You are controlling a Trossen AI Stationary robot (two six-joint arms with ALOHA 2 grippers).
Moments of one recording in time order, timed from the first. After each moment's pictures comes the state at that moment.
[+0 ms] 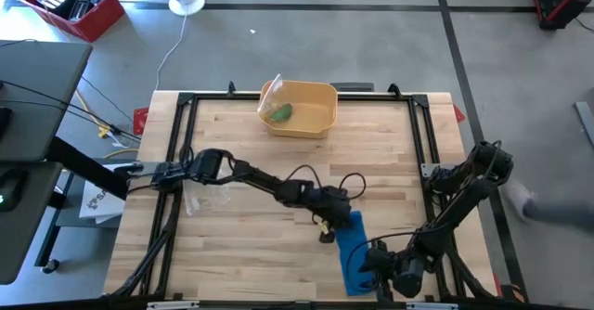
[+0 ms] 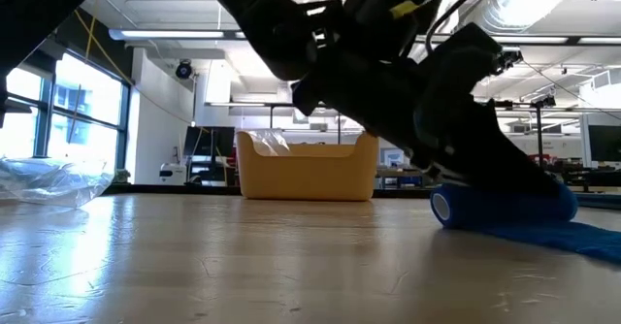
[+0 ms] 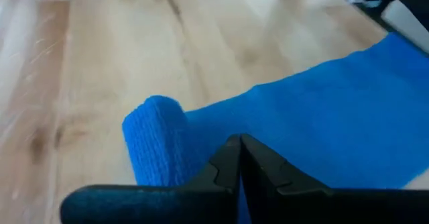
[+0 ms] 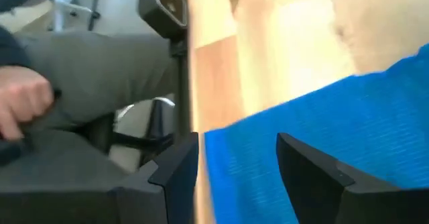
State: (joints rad) left arm -0.15 2.39 1.60 0.22 0.17 0.01; right arm 0.97 1.69 0.84 0.00 0.42 1.03
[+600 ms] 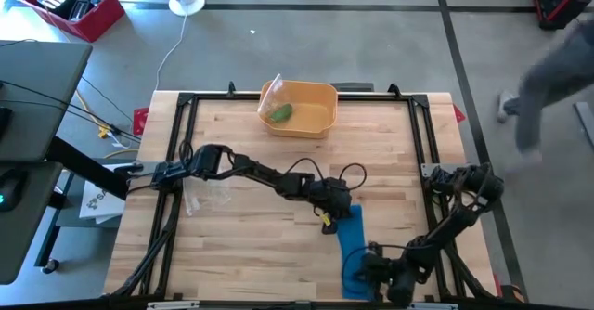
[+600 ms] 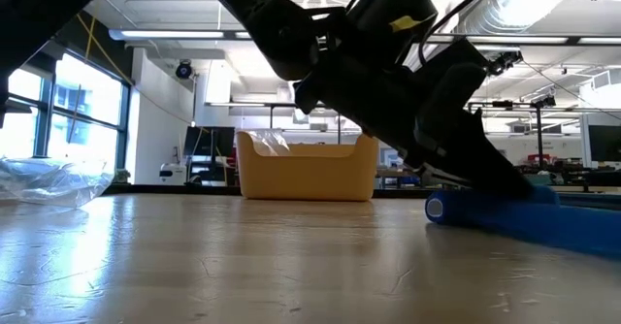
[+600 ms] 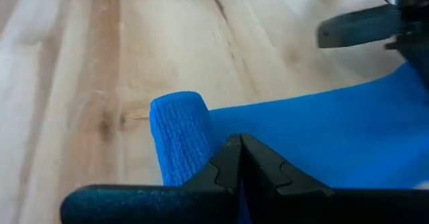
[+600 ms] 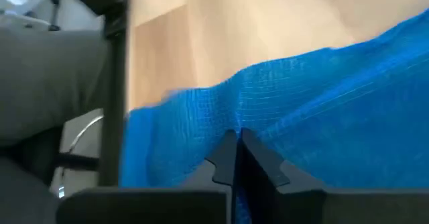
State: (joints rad) left arm -0.09 2.39 1.60 0.17 0.16 0.01; right arm 1.04 1.93 0.85 0.12 0.52 1.16
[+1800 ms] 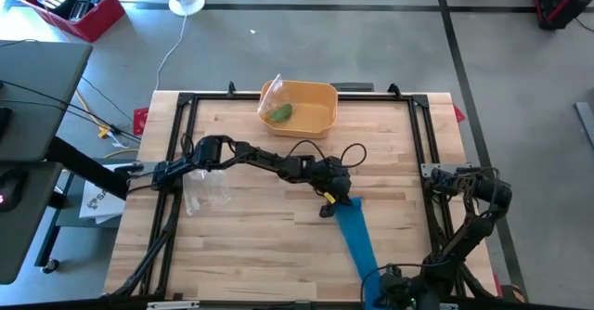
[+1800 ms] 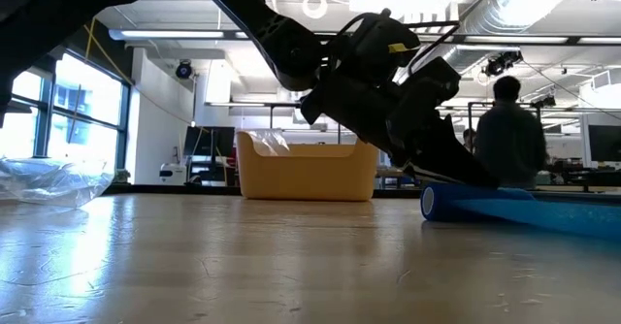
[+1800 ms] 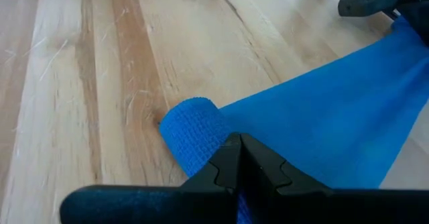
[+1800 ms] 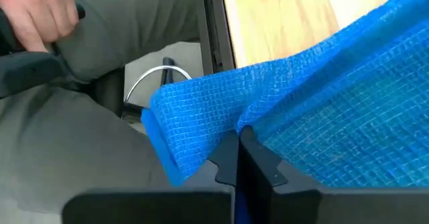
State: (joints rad) left arm 0.02 2.39 1.60 0.12 0.37 0.10; right arm 1.21 1.94 0.93 0.08 0.44 1.34
